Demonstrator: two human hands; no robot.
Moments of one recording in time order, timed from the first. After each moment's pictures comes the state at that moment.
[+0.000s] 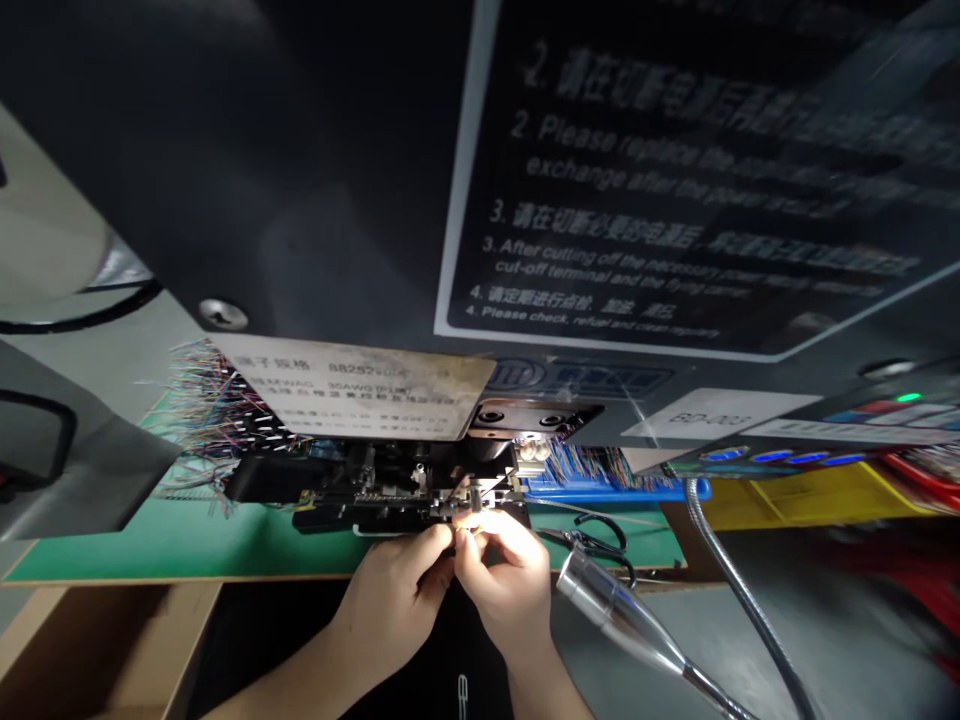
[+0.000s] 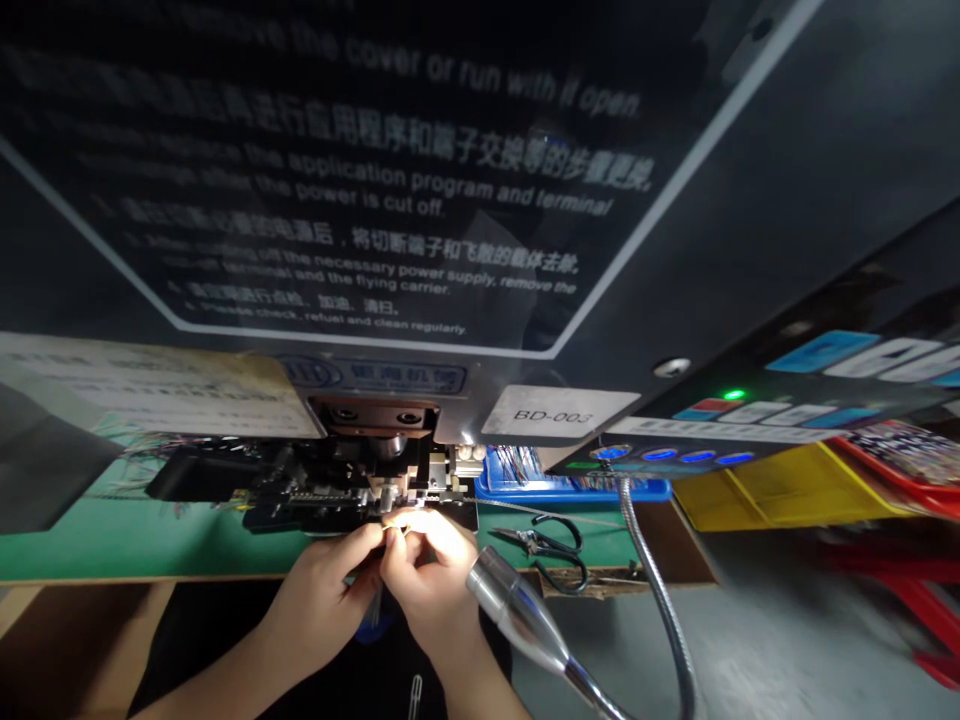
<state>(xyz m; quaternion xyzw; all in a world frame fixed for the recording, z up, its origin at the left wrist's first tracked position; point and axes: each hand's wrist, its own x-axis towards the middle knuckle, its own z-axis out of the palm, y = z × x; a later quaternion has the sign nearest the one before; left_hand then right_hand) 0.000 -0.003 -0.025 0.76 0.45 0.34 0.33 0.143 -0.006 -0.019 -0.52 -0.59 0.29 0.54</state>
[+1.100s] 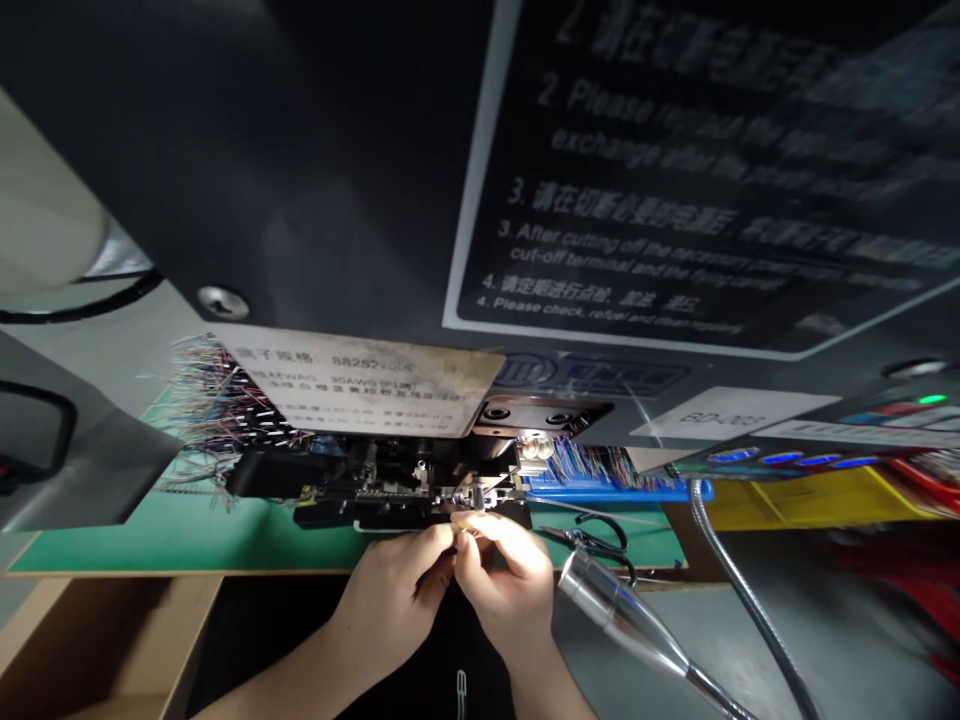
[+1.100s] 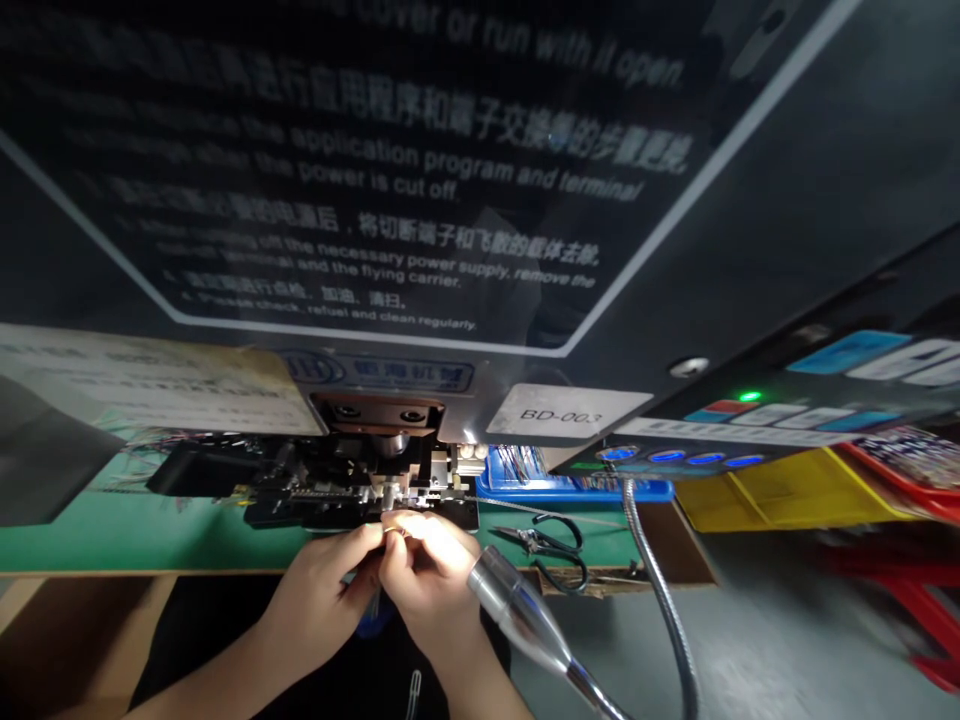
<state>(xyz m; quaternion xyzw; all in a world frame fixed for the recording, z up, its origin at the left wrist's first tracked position) -0.002 -0.004 -0.029 0.77 0.44 0.34 0.31 0.147 -0.006 -0.023 -0.45 -0.65 0.22 0.56</state>
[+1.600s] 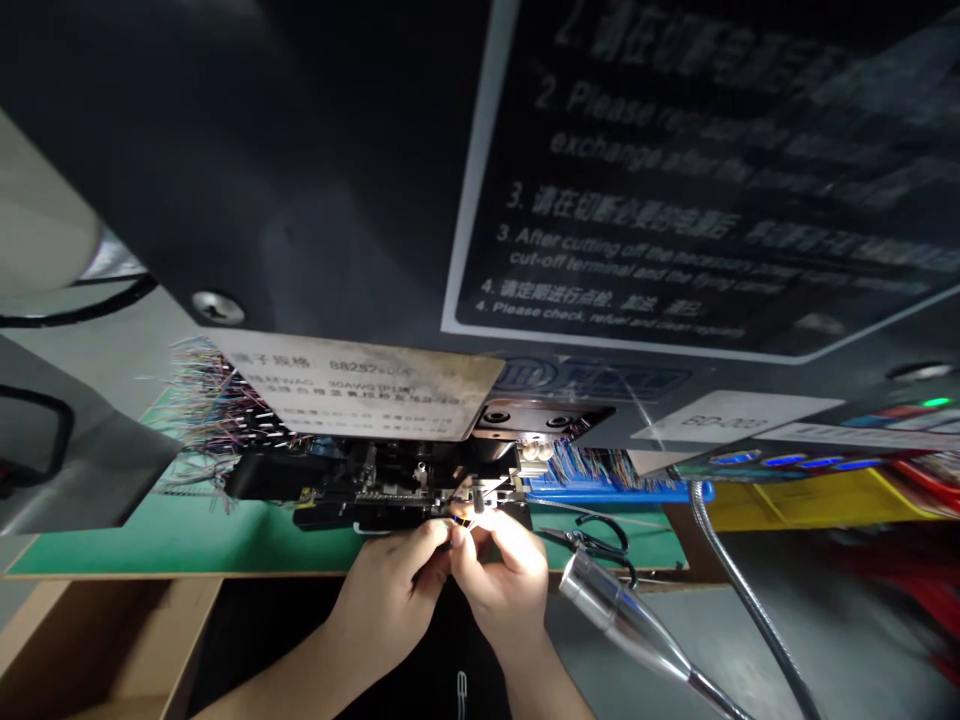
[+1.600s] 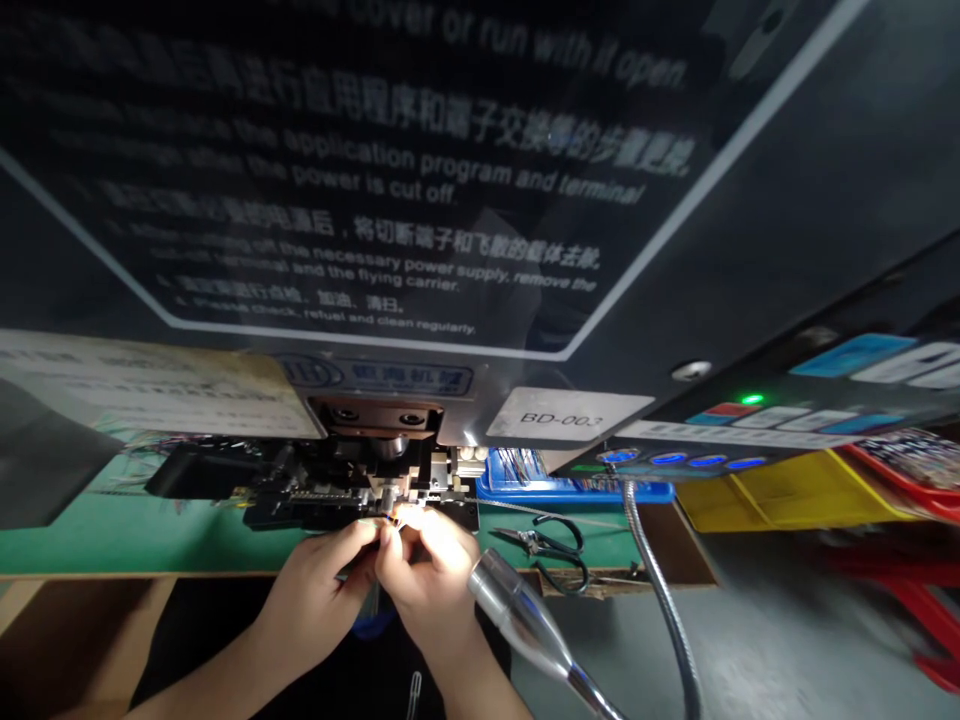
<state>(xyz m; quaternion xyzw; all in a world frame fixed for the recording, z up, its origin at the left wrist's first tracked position) -0.003 -0.003 -0.027 0.76 0.45 0.37 0.29 0.141 0.001 -0.023 -0.47 -0.66 0.17 0.57</state>
